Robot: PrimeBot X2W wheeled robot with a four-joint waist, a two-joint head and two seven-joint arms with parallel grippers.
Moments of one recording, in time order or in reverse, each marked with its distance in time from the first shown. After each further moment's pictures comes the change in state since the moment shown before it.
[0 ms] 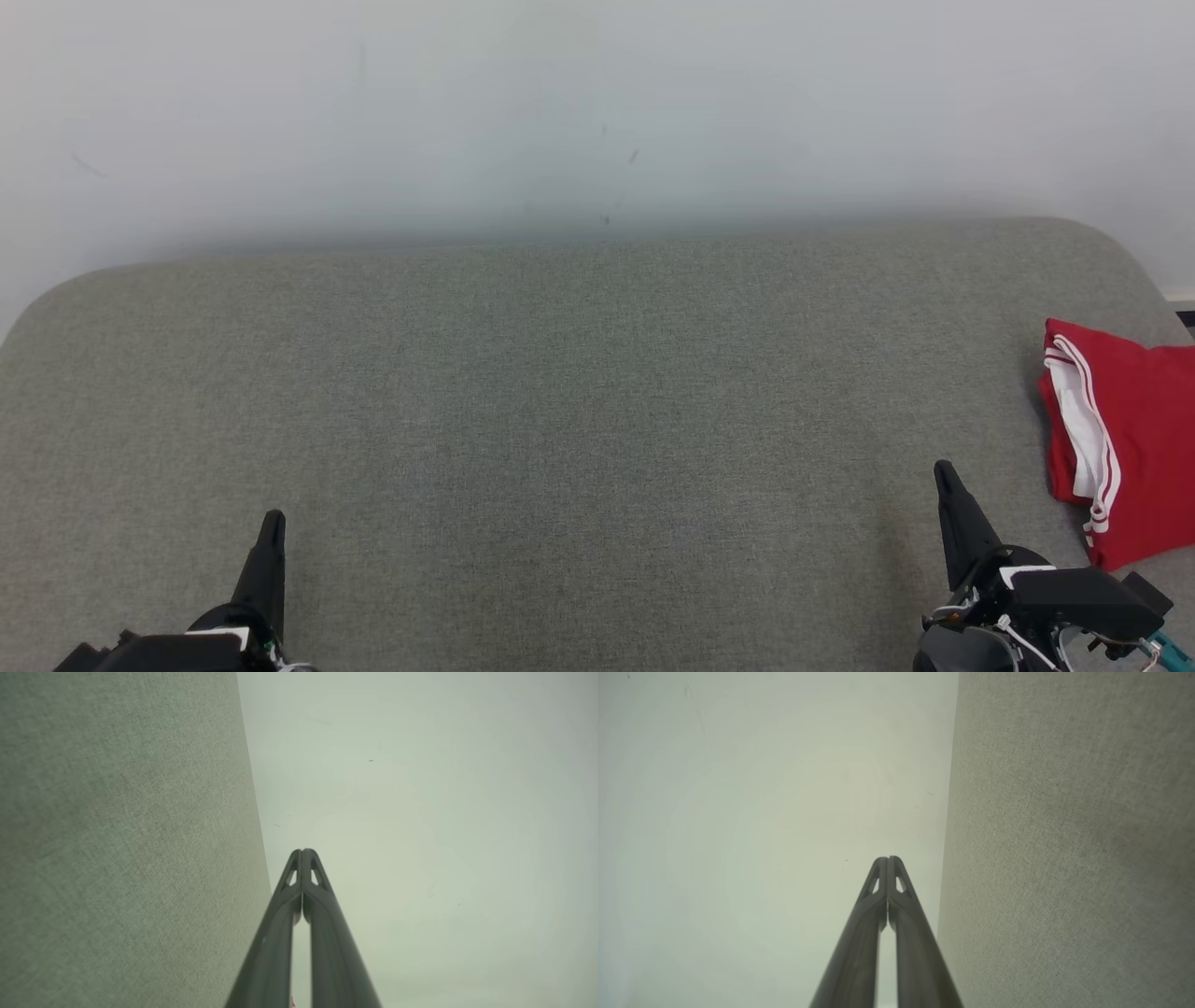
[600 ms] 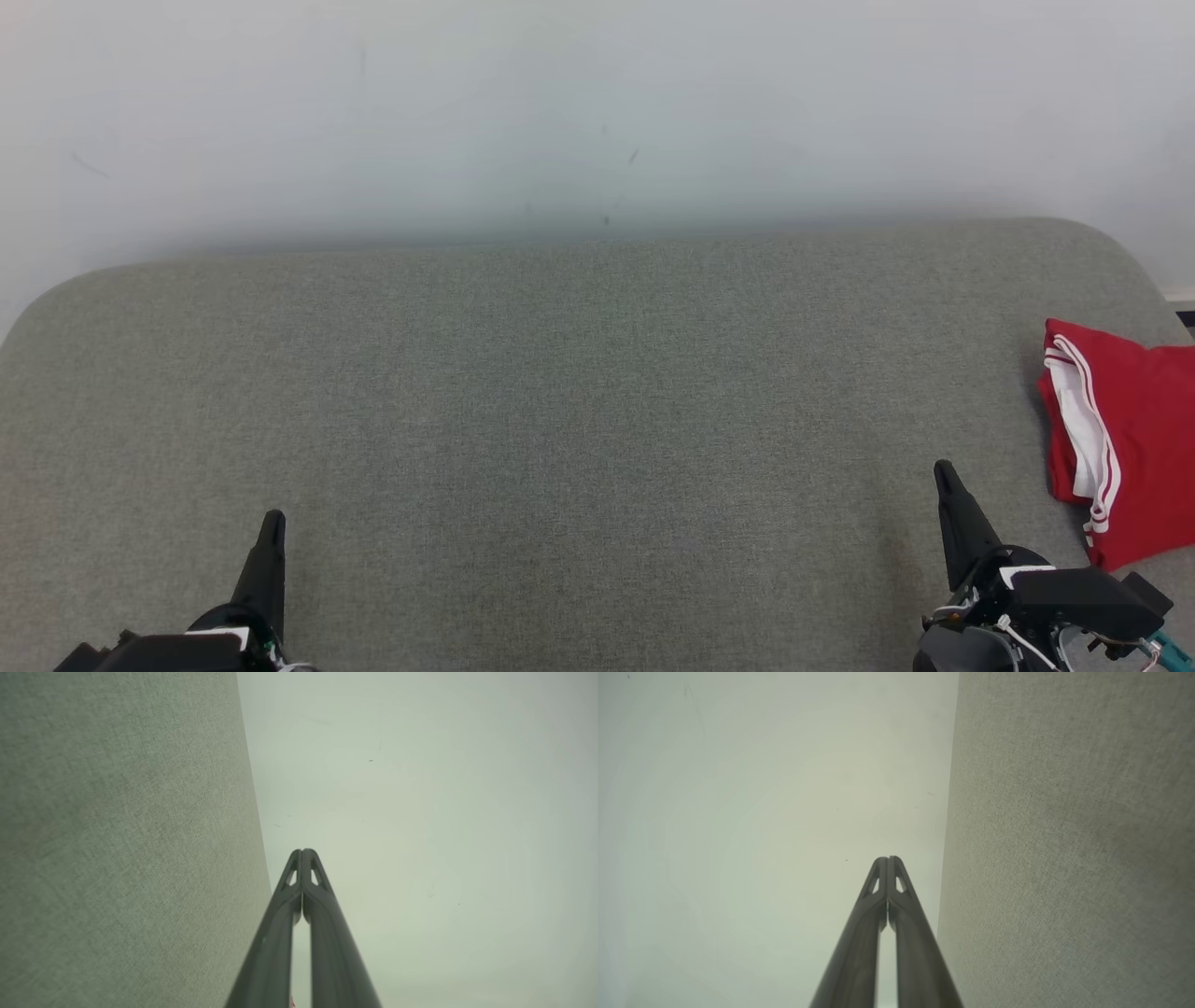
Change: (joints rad) left arm 0.000 0.000 0.000 0.000 0.000 0.000 0.000; right arm 0.000 0.000 0.000 0.000 0.000 0.000 0.000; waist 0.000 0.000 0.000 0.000
